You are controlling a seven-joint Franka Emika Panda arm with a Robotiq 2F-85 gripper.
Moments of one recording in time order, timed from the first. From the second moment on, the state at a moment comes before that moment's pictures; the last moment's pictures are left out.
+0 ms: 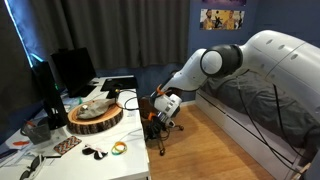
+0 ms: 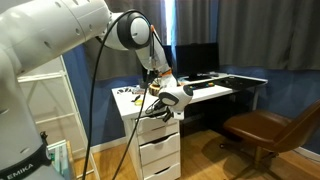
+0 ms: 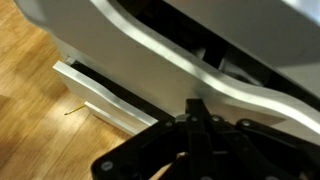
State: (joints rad) arm 0.13 1.09 0.12 -1.52 1.04 2.48 0.50
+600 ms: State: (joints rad) arm 0.13 1.10 0.13 -1.50 0.97 2.36 0.38
